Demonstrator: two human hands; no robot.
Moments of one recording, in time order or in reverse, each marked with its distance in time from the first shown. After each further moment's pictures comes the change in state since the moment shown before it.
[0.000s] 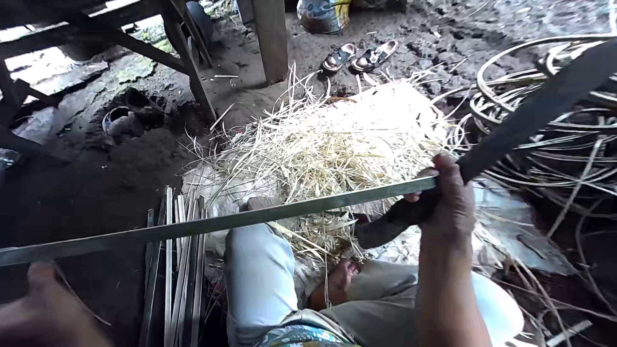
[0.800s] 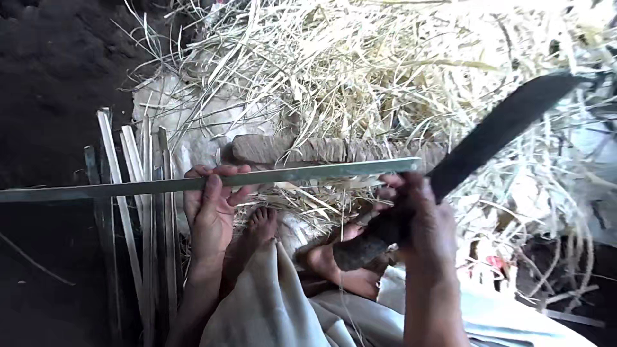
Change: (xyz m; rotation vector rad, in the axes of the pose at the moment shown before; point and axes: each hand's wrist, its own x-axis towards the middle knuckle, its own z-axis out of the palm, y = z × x) left_hand -0.179 -0.023 0.186 -0.998 -0.729 -0.742; right_hand -0.071 0.121 -0.021 -0.323 0.230 0.560
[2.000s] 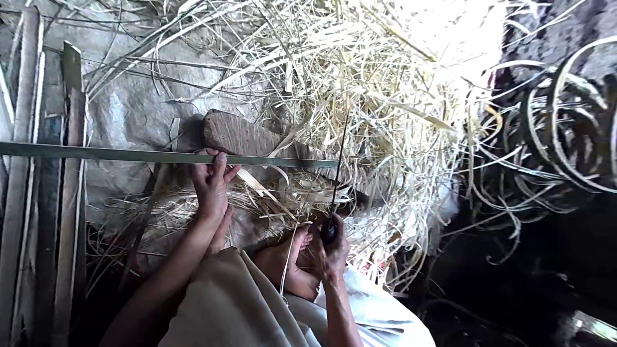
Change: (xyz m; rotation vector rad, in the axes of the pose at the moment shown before) left_hand 0.035 -0.141 -0.014 0.000 0.407 -0.240; right_hand -0.007 0.095 -0.046 -1.171 0.048 -0.370
